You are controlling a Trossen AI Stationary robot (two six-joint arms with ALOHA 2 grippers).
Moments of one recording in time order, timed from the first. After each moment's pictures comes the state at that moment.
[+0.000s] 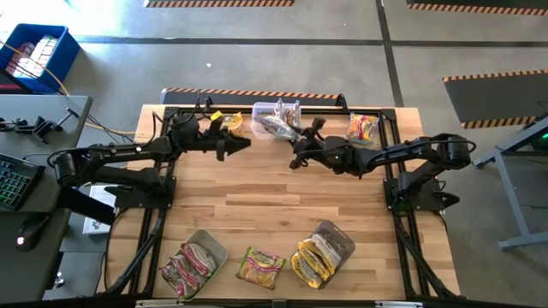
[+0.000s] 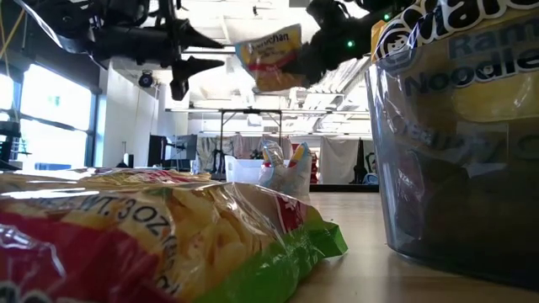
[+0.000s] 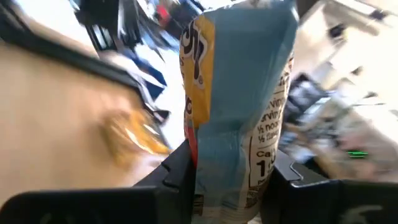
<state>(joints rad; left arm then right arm) 0.46 1.07 0.49 0.52 0.41 -0.72 -0.10 1.51 0.80 0.67 0.55 -0.67</state>
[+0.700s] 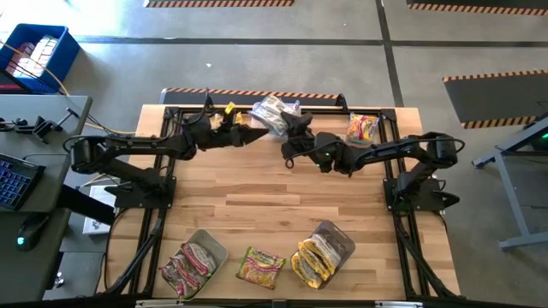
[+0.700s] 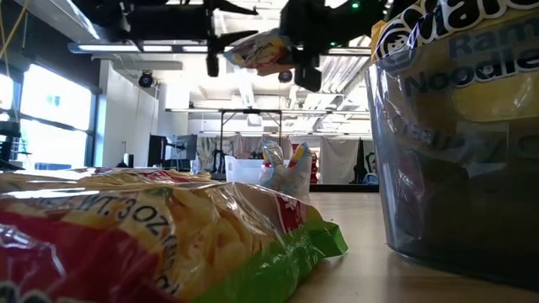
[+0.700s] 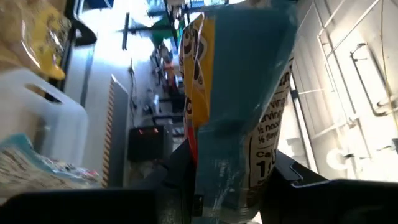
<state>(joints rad) 0.33 1.29 0.70 0.72 0.20 -1.02 -0.09 1.63 0.97 0.74 0.75 -1.52</state>
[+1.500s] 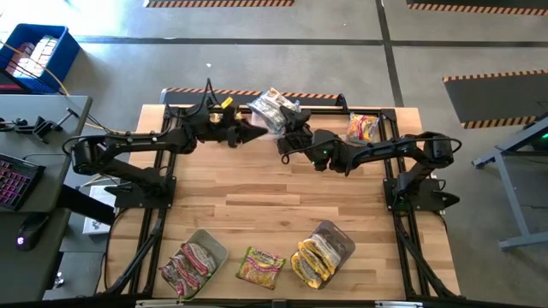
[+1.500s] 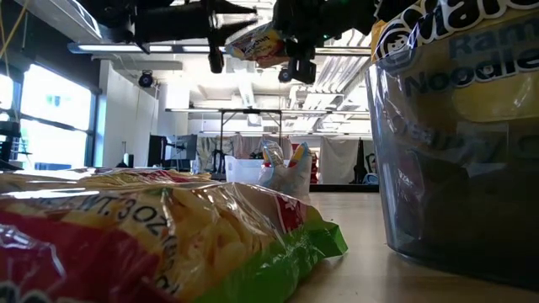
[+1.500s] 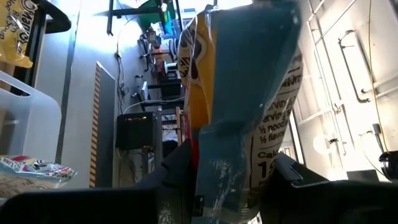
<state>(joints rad) 0.41 1.29 0.73 0.69 0.44 -0.87 -0.08 1.66 1.04 0.76 0.82 -1.57</state>
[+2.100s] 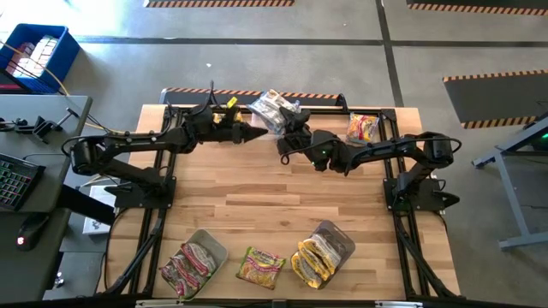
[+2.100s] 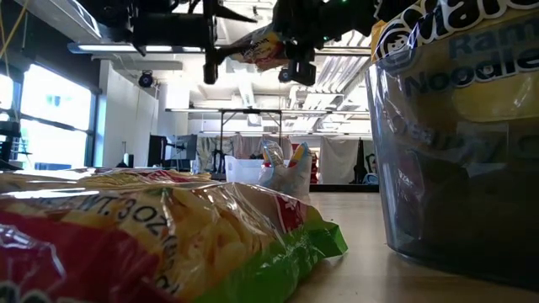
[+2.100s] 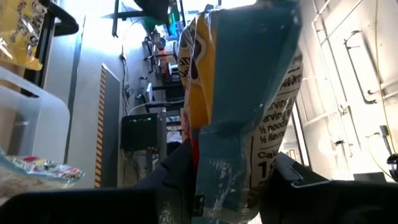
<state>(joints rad) 0.42 1.28 0.73 0.57 0.36 -0.98 -0.09 1.67 1.04 0.74 0.82 -1.54</state>
